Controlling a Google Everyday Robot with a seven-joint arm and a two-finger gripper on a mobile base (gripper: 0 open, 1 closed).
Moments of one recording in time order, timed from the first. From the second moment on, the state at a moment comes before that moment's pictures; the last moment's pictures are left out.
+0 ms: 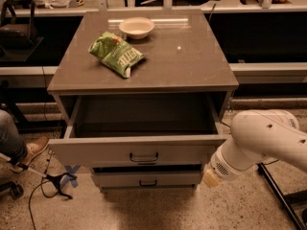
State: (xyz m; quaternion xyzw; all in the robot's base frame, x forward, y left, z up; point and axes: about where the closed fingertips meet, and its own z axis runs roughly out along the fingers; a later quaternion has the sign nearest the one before) arm 0.407 -0.172 0.638 -0.35 0.93 0.10 0.06
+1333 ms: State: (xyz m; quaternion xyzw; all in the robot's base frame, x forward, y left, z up) arm 0.485 -0.160 0.611 -0.31 0.94 0.12 0.10
